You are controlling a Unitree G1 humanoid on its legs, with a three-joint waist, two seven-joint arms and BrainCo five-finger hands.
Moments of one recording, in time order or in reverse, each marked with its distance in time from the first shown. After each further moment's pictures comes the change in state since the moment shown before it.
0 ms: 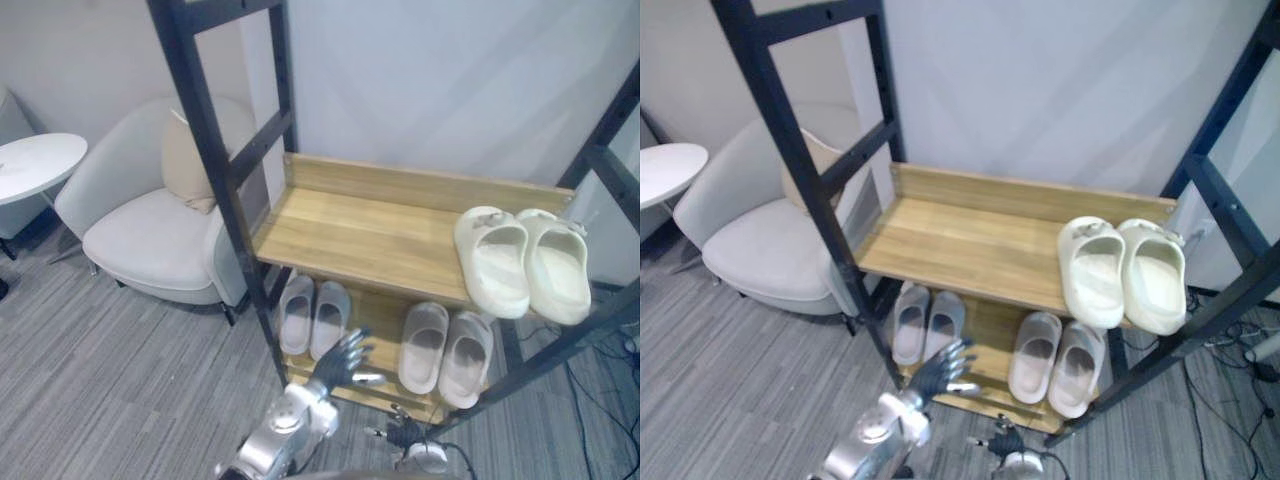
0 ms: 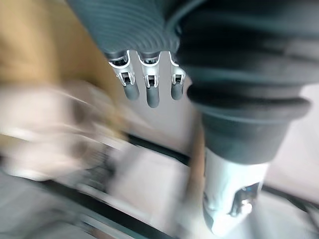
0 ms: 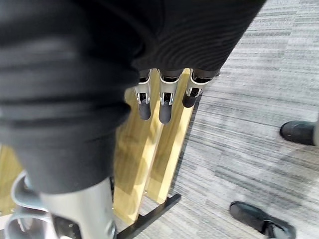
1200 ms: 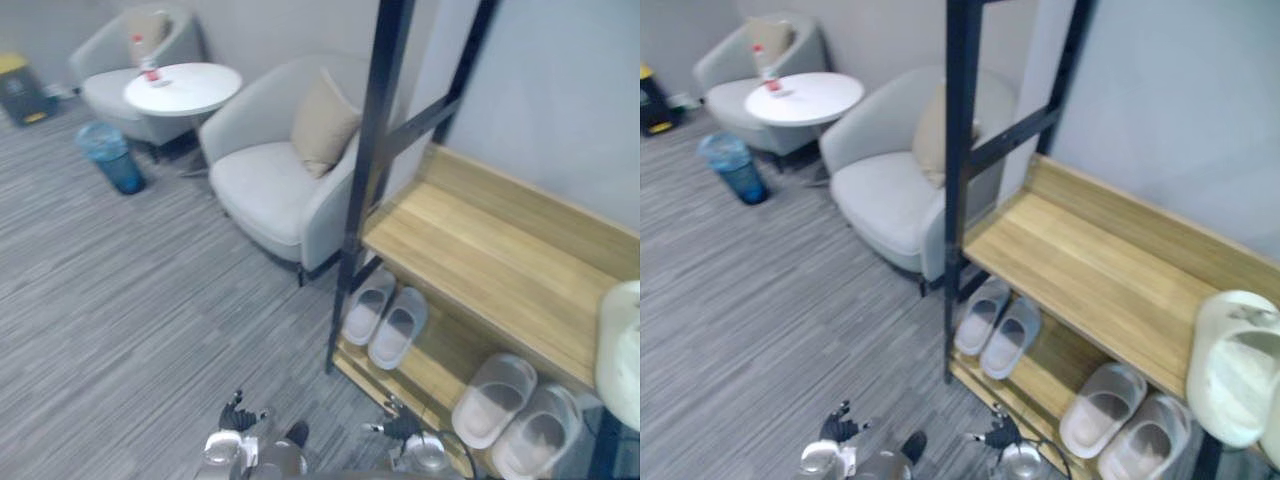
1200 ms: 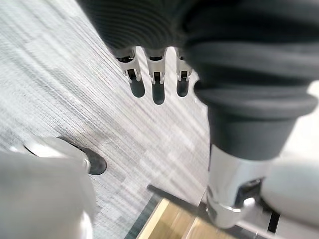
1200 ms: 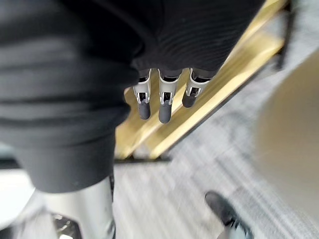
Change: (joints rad) left arm -0.023 -0.099 0.597 0.391 0.356 0.012 0.251; right arm -0.045 -0.015 0.079 -0.047 -0.079 -0.037 0.005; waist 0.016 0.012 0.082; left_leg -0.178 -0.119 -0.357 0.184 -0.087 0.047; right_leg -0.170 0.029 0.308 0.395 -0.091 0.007
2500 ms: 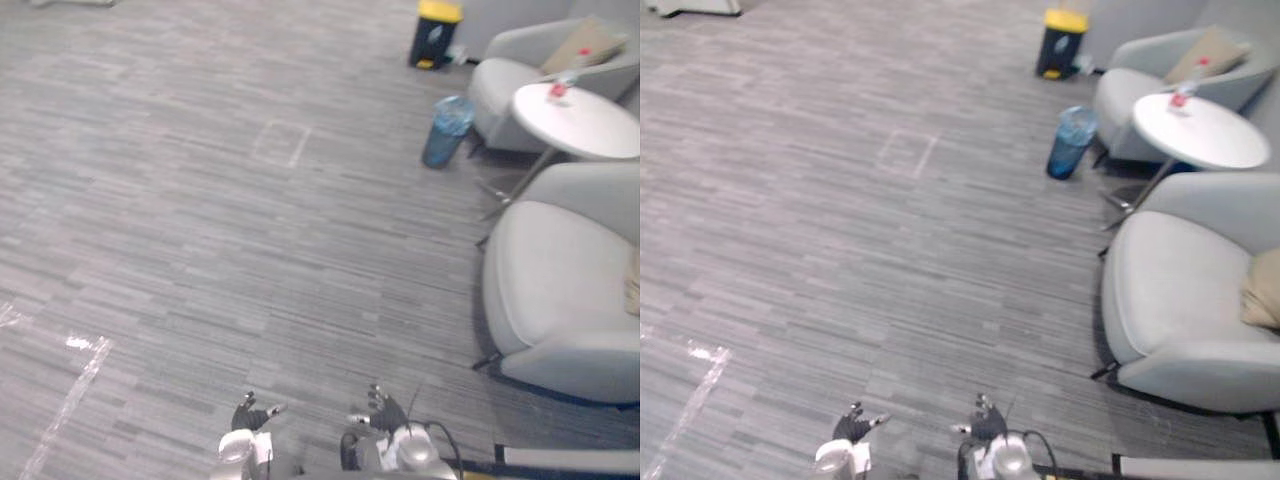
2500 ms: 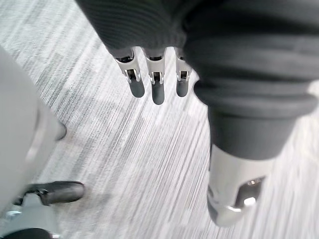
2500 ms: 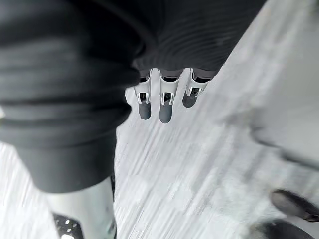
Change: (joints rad) left arm -0.062 -0.066 0.102 0.045 -0.096 -0.015 0.002; right arm -0.041 0.049 0.041 -0.044 0.016 0.004 0.031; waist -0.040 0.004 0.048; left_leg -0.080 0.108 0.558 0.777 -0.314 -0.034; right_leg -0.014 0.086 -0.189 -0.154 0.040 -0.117
